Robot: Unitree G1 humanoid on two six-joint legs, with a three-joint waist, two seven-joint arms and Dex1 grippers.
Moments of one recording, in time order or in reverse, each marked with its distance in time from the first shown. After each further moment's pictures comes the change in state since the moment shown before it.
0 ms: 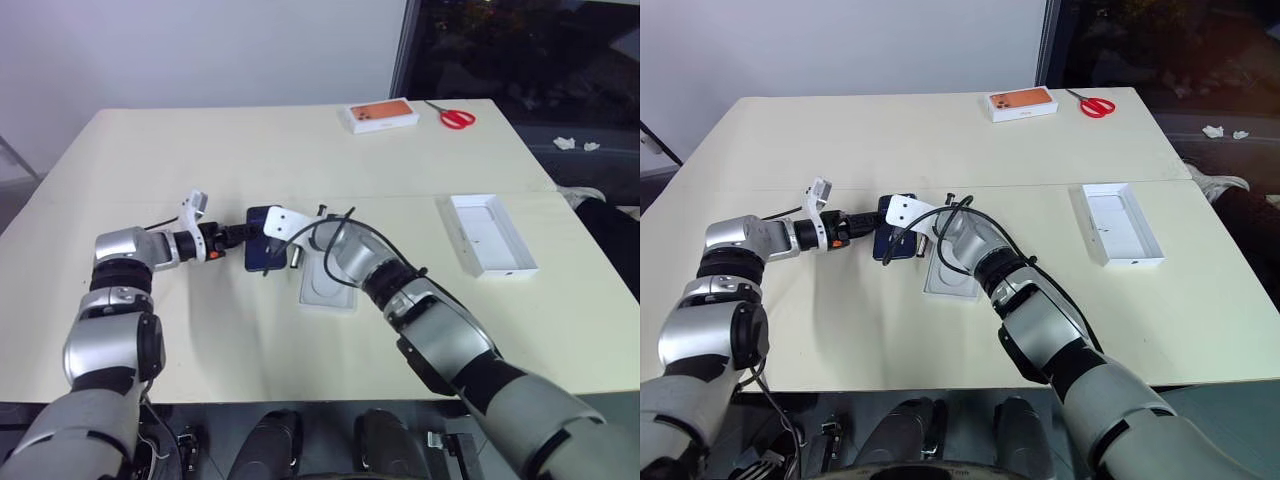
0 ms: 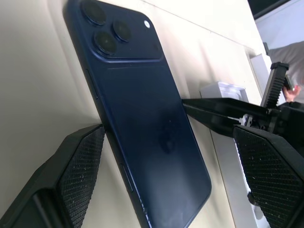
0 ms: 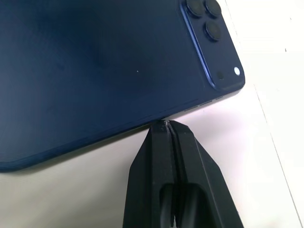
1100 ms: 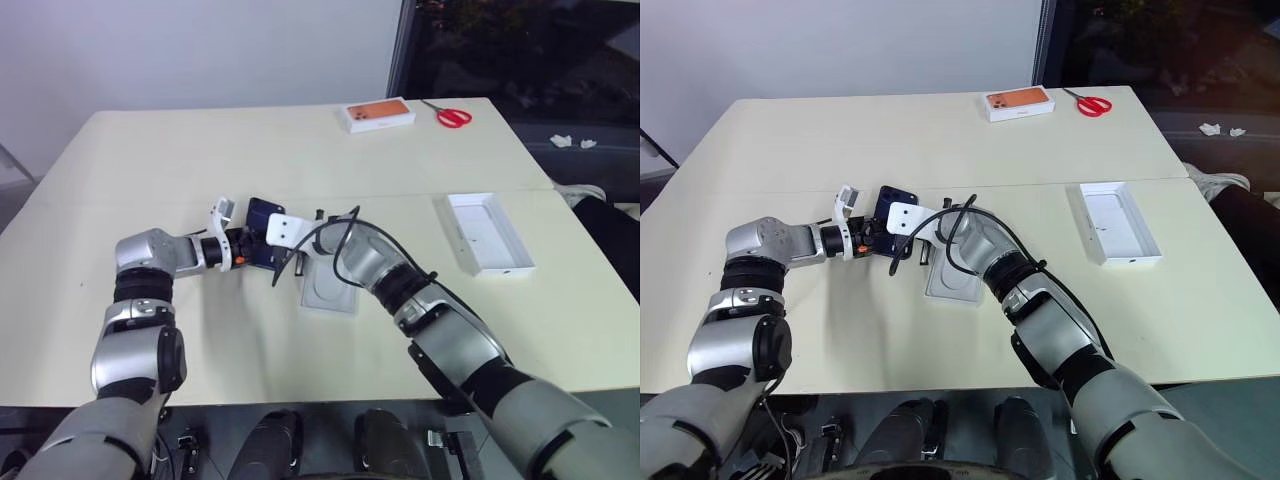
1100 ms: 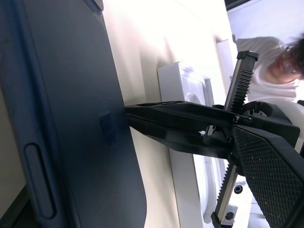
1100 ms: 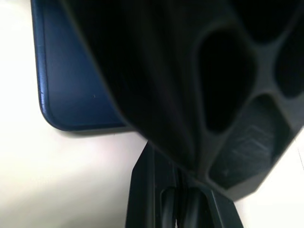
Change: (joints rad) left arm 0.079 -0.111 0.052 -0.248 -0.129 0.248 0.135; right arm 0.064 -0.057 0.030 -0.159 -0.001 -0.013 0.173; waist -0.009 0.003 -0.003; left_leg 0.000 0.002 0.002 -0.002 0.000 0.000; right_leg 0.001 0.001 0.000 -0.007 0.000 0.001
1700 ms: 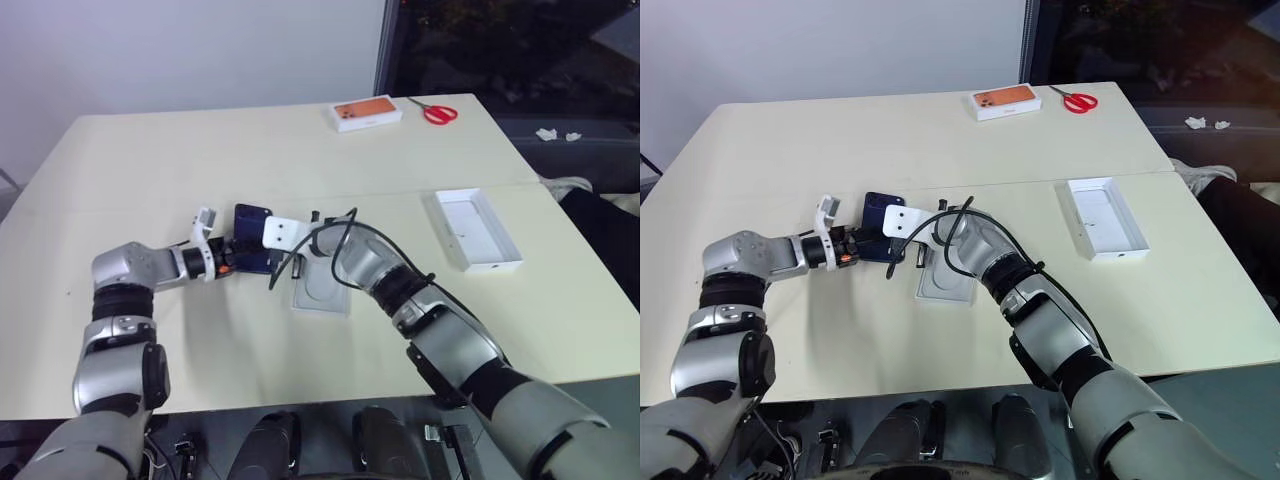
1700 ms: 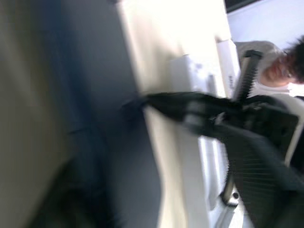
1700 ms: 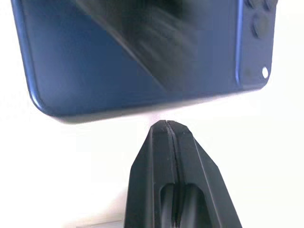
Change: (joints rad) left arm 0.112 0.092 0.020 -0.042 -0.083 0.036 0.001; right arm 0.014 -0.005 0.002 -0.015 0.002 -0.015 0.010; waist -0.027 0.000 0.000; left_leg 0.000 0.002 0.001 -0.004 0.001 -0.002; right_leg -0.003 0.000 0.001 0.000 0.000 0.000
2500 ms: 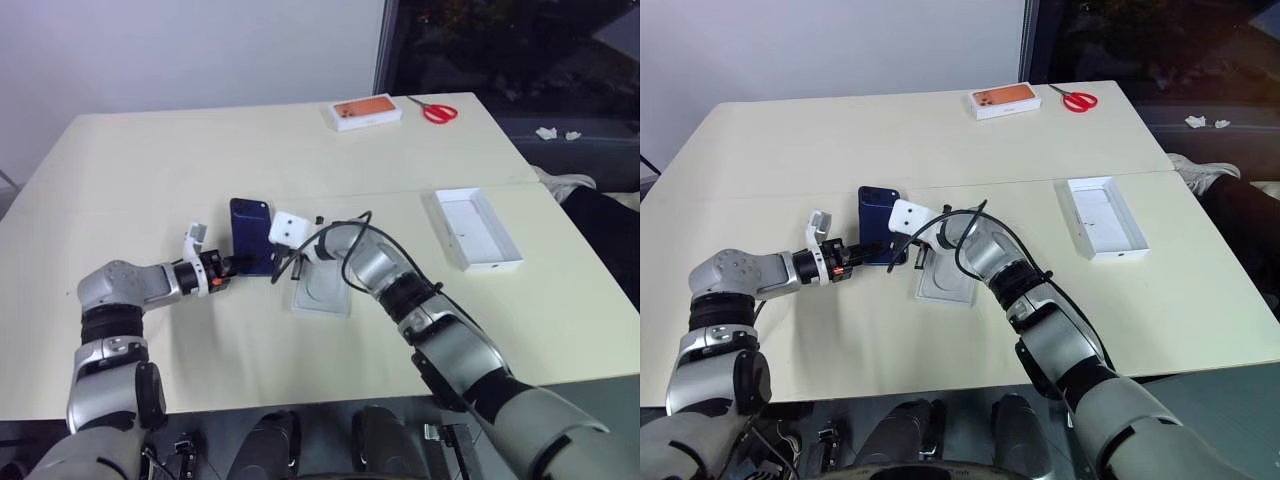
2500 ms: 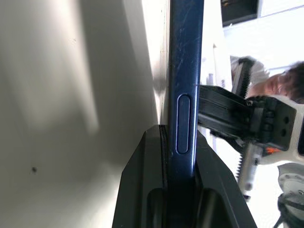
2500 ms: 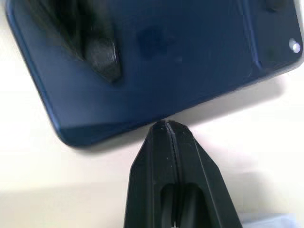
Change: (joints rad) left arm 0.122 -0.018 0.123 -0.136 -0.157 0.098 0.080; right arm 0.101 0.000 -0.174 -0.188 0.243 0.115 0.133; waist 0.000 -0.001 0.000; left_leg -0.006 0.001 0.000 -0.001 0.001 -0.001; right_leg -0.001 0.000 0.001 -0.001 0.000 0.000
